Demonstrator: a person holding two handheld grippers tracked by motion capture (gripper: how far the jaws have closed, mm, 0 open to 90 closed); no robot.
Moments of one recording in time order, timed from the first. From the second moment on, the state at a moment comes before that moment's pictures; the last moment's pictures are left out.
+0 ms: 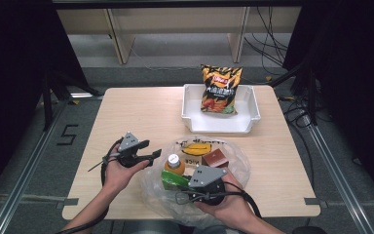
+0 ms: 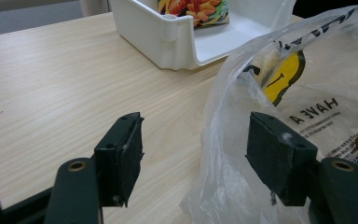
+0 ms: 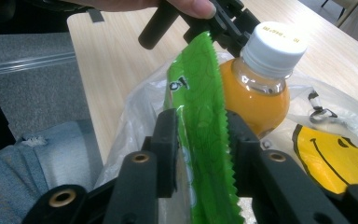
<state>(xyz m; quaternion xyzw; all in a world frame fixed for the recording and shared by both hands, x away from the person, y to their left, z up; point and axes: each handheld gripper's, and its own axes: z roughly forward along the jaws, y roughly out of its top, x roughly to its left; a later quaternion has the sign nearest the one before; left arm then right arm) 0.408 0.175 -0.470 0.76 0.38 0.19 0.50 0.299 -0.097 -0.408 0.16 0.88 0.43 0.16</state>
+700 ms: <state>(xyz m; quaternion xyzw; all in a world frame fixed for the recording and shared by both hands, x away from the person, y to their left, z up) 0.408 0.174 -0.471 0.75 0.39 0.18 0.50 0.302 -0.100 -0.406 0.17 0.87 0.44 0.15</state>
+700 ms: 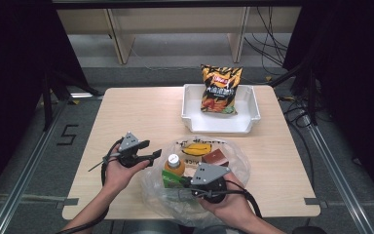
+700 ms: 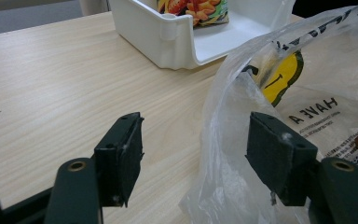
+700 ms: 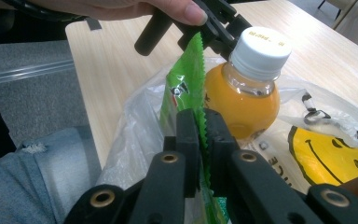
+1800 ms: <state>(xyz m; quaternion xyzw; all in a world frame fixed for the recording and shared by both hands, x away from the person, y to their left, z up) 0.408 0.174 -0.470 0.76 0.38 0.19 0.50 0.302 -0.110 -0.384 0.18 0.84 0.48 0.14</state>
